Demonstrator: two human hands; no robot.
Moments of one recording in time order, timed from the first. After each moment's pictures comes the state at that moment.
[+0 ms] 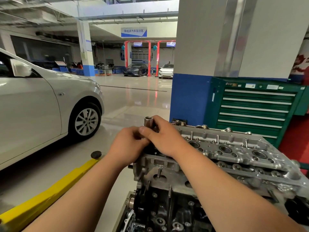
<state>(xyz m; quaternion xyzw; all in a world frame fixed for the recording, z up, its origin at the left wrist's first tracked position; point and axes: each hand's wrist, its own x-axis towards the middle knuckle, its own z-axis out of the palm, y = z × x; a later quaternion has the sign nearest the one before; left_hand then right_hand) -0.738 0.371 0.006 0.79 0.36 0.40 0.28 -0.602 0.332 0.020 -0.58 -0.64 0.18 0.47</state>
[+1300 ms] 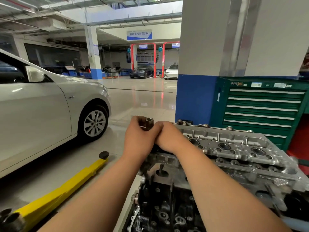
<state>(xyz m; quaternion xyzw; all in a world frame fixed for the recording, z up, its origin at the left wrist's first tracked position) -0.707 0.352 0.011 0.66 0.42 0.55 0.30 -0.602 0.326 0.025 -0.62 -0.64 0.17 0.41</state>
